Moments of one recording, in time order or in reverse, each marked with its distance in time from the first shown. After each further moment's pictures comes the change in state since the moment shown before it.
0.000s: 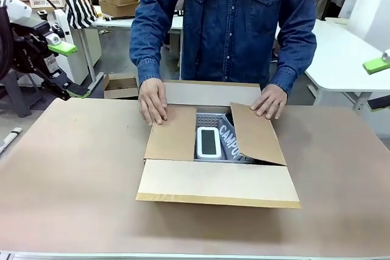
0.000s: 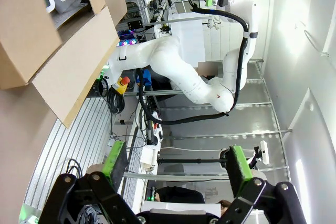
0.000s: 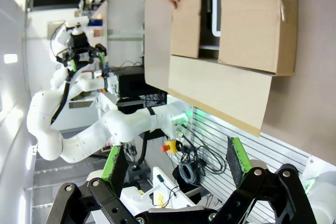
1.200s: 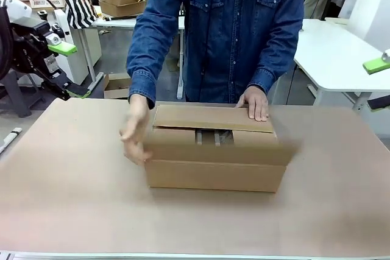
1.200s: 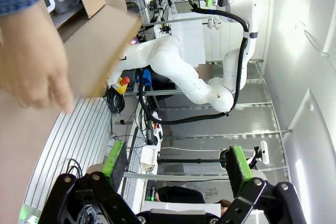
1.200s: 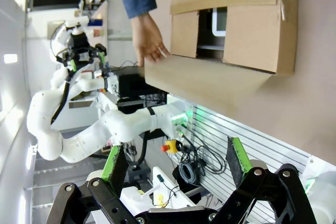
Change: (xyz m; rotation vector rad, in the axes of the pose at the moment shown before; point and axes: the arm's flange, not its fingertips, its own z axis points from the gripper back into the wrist) left arm 0.000 0.000 0.000 0.000 0.000 0.000; right arm 0.000 0.000 0.000 0.000 0.000 0.000
